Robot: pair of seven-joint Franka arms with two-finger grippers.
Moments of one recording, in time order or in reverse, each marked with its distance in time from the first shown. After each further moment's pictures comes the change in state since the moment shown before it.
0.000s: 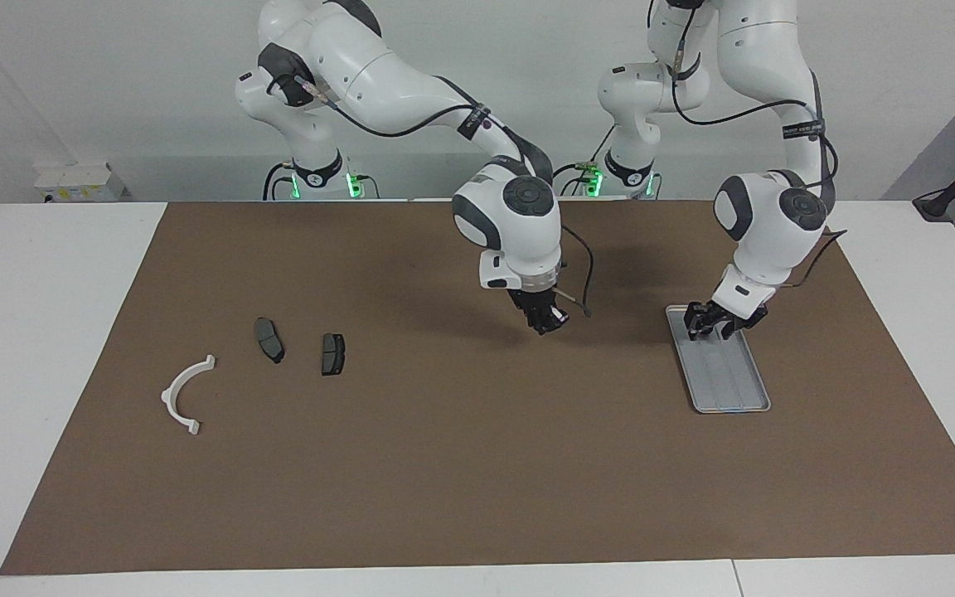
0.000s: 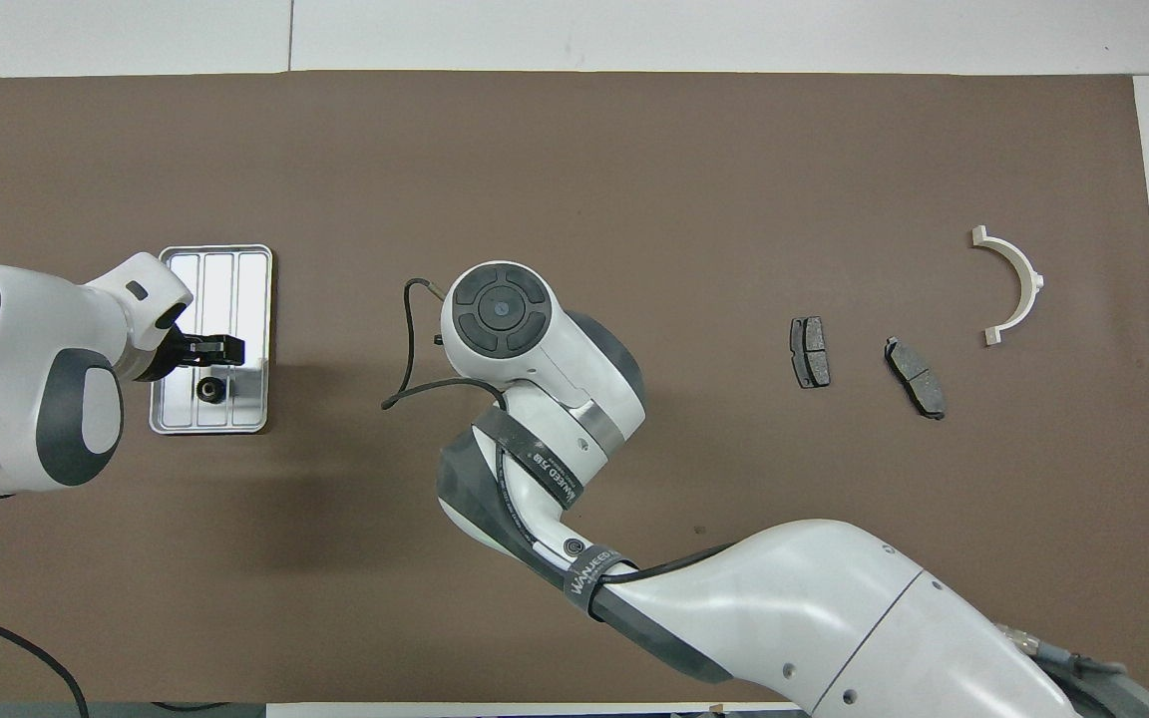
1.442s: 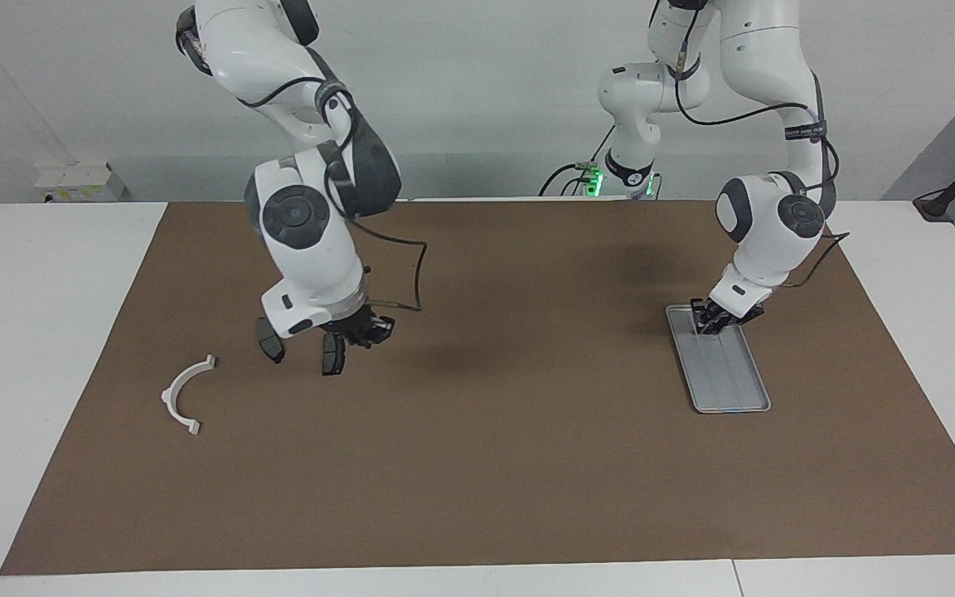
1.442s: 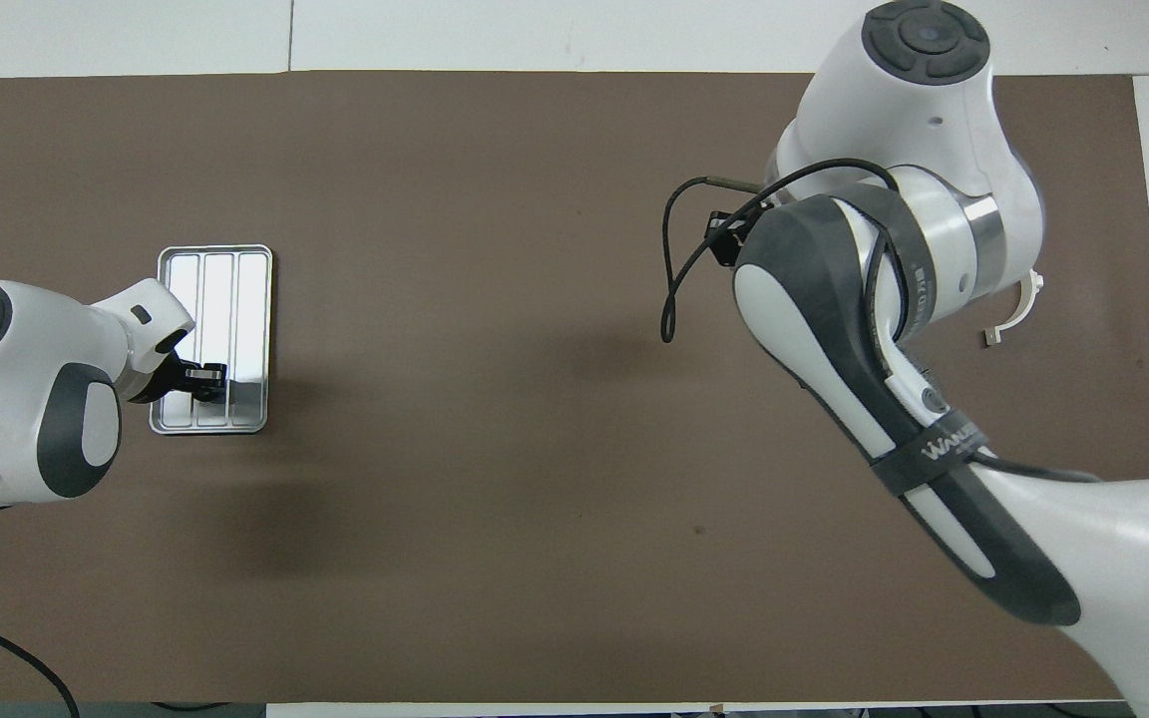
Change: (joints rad) left arm 0.009 0.001 0.017 -0.045 0.045 -0.027 0.056; right arm -0.366 -0.198 0.020 0.091 0.064 -0.512 -0.817
